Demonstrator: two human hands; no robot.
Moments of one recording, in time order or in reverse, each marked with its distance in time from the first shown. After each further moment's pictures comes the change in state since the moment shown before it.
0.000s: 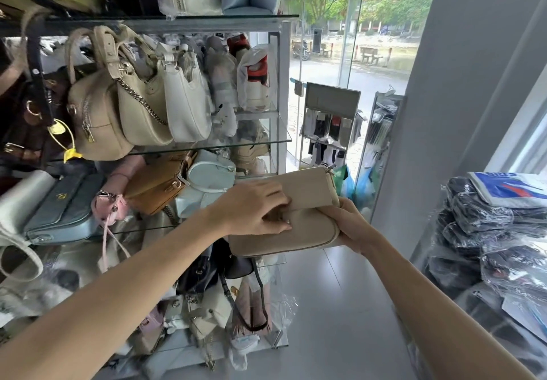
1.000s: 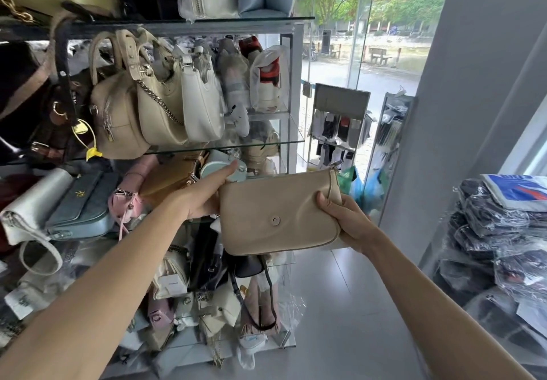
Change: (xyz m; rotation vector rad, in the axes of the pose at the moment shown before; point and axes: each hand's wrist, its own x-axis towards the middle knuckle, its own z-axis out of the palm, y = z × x) left_hand -0.041 -0.056 -0.035 -1.484 -0.073 -1.479; right_hand -0.002 -0.006 0.028 0.100 -0.101 -0.020
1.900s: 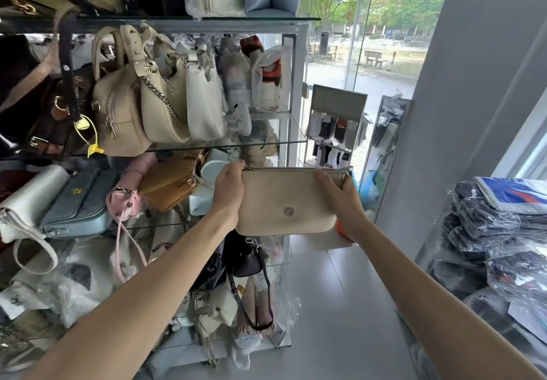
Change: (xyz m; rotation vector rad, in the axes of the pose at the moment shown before) left_hand -0.002 -0.010 0.061 -0.247 0.453 0.325; right_hand 0.037 -0.003 0.012 -0.350 0.500 -0.051
